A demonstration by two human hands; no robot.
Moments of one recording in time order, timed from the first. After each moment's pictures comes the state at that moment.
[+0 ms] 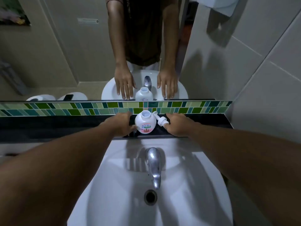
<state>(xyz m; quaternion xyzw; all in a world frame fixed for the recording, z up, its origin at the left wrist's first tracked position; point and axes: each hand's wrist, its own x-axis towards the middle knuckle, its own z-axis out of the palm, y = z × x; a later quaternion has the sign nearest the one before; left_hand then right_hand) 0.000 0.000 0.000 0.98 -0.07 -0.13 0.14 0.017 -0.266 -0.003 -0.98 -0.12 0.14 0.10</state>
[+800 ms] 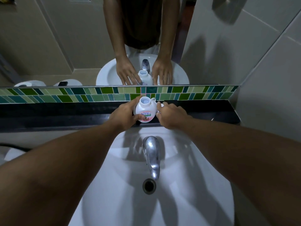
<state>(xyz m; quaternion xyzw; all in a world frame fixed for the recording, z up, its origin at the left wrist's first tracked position) -0.003 -0.026 -0.044 0.94 -0.10 -0.02 0.32 0.020 -0.241 -0.044 -0.98 -0.15 0.10 0.02</state>
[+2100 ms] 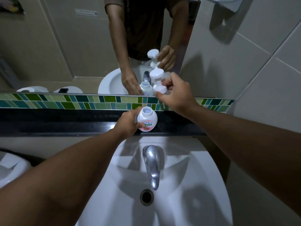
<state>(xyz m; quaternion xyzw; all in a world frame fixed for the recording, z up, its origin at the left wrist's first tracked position) -0.004 -0.035 -0.038 0.92 -0.05 -0.03 0.39 0.025 -0.236 0.061 -0.88 -0.17 -0.16 0.41</state>
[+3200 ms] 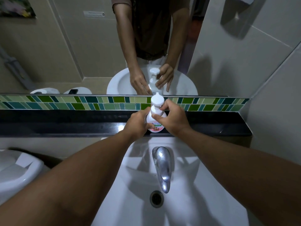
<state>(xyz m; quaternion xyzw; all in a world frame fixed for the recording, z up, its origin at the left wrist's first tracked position) -0.001 -0.035 -0.046 0.91 -0.06 0.00 0.41 0.008 -0.202 -0.027 -0.85 -0.12 -0.14 0.49</state>
